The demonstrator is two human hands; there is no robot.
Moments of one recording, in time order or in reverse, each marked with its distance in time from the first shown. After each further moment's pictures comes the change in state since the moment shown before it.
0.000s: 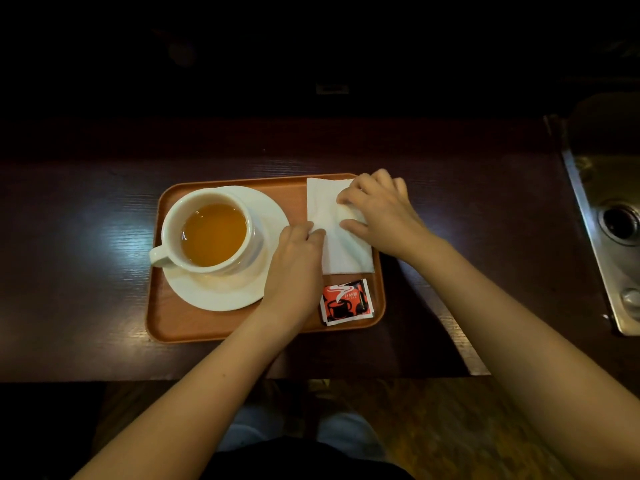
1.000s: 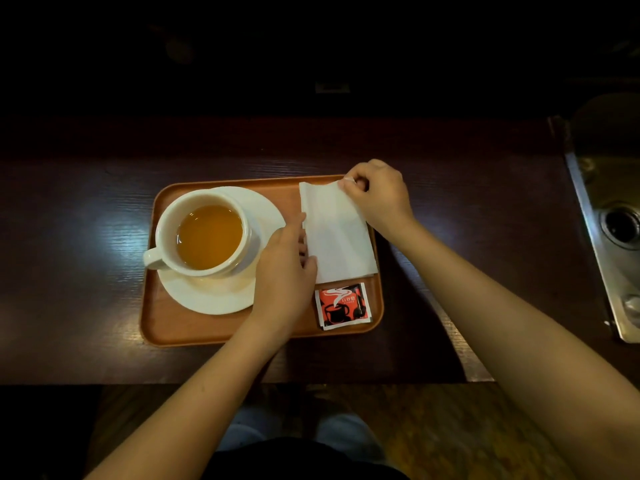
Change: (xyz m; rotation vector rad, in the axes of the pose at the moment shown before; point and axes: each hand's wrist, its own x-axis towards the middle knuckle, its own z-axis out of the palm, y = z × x) left_hand -0.001 -0.007 -0.002 -0.424 0.061 -0.200; right_hand 0.030 -0.001 0.002 0.472 0.230 0.368
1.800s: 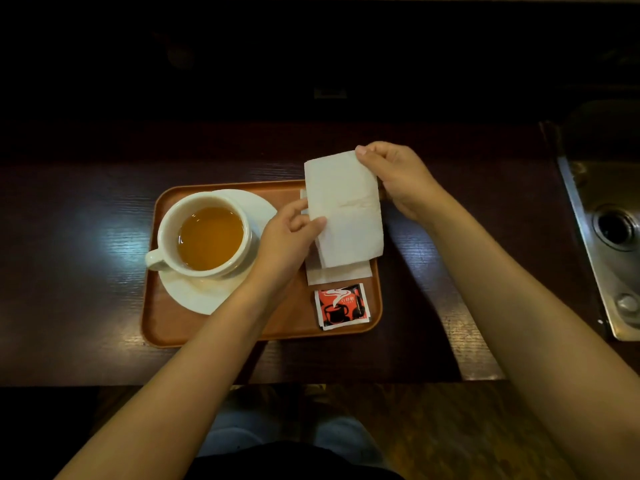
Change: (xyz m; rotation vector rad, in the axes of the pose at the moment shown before) left_hand 0.027 0.016 -0.014 -0.708 -0.228 -0.258; right_hand 0.015 -0.002 -0.036 0.605 -0.254 0.123
